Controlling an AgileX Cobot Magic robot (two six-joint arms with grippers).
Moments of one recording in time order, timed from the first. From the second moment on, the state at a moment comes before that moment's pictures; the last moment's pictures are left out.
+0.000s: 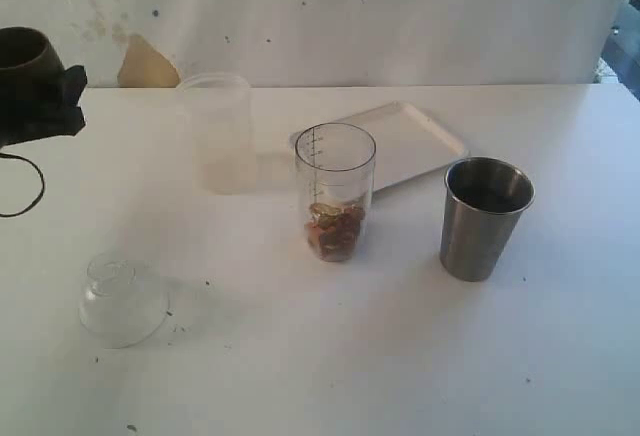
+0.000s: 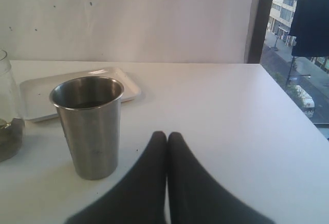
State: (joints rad) left arm -0.02 1.70 -0.65 0.24 -0.95 -0.14; right arm -0.08 0.00 -0.01 -0.08 0.19 0.08
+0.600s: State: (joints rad) left arm 0.02 2.10 -0.82 0.31 -1.08 -0.16; right arm -0.08 0.00 -0.01 -0.08 0.19 0.08
